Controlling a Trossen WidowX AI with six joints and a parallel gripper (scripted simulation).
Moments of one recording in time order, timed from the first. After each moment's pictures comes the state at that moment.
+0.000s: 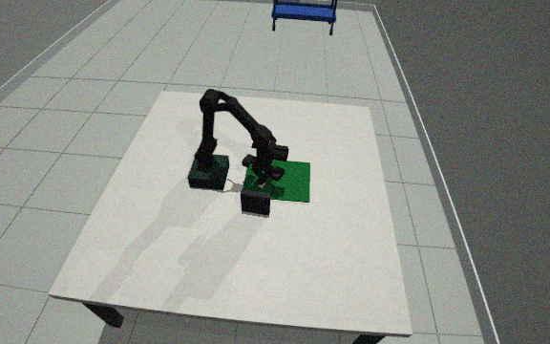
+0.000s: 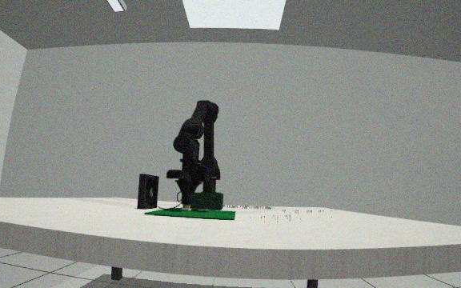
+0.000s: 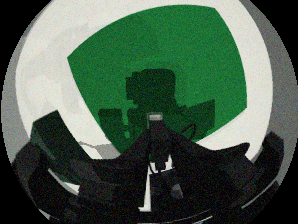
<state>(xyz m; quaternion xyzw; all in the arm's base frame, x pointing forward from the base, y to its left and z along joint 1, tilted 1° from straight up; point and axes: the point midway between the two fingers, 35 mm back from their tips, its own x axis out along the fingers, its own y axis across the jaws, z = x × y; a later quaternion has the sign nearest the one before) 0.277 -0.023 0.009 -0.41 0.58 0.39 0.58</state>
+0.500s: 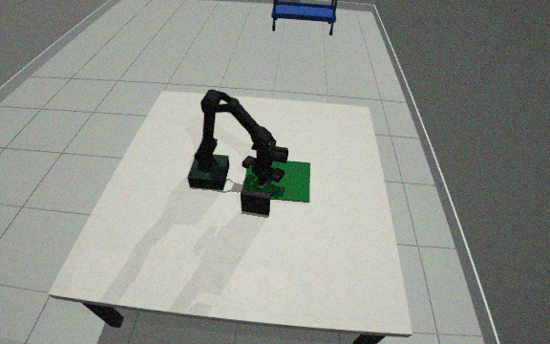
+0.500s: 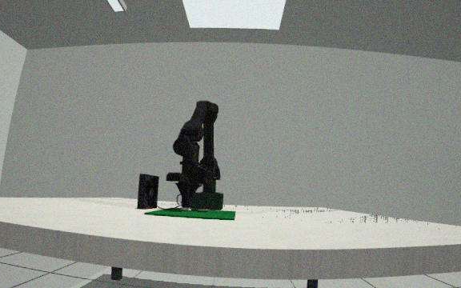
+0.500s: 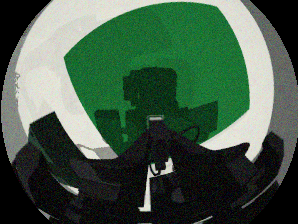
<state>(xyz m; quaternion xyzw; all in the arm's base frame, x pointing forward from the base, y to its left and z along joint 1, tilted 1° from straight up) 0.277 -0.023 0.000 -0.41 0.58 0.39 0.58</state>
